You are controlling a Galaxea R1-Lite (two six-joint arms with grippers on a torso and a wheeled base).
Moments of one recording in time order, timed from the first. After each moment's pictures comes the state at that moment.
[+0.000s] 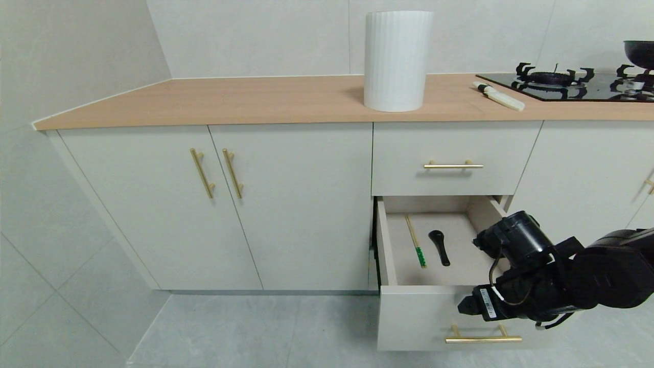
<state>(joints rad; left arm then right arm) 0.00 0.00 0.00 0.00 0.00 0.00 0.44 1.82 -0.83 0.06 -0.18 0.28</state>
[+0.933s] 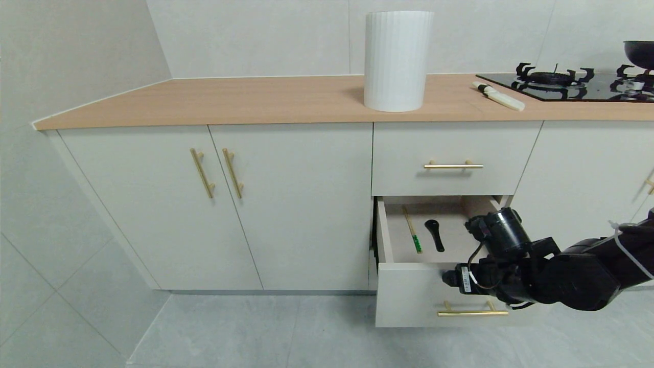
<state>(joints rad) 0.00 0.00 0.00 0.00 0.00 0.00 0.44 1.93 -0.83 -0.25 -0.30 0.36</state>
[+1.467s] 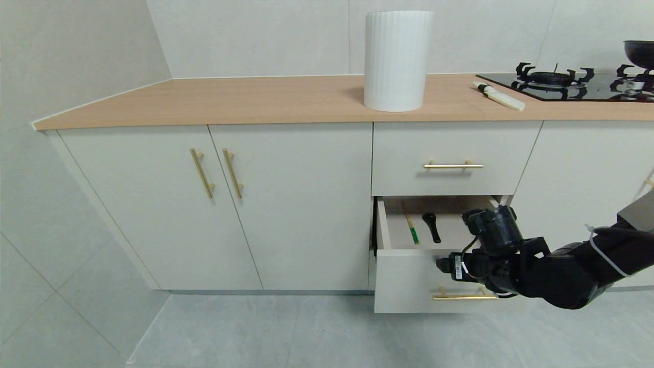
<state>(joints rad) 0.00 0.00 0.00 0.00 0.00 0.00 0.41 2.01 -0.85 -0.42 -0.30 0.35</state>
